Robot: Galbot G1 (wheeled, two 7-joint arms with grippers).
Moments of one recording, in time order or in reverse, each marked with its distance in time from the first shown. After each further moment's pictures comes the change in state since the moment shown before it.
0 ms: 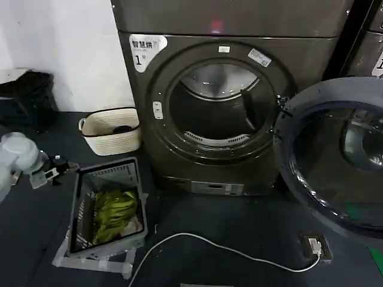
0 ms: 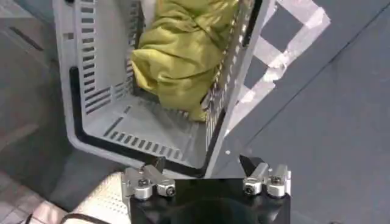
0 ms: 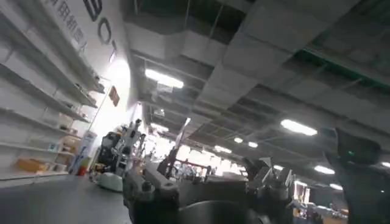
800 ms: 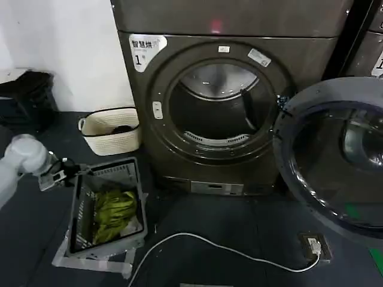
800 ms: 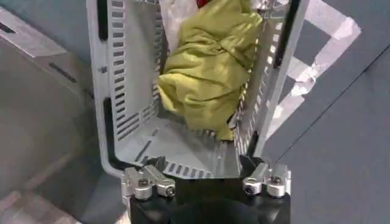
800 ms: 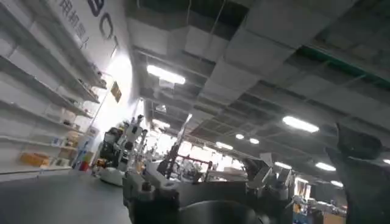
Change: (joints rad) left arm -0.057 0.017 0.133 -0.043 -0.049 0.000 -0.084; right arm 0.010 0.034 -0.009 0.021 -0.005 0.001 -0.004
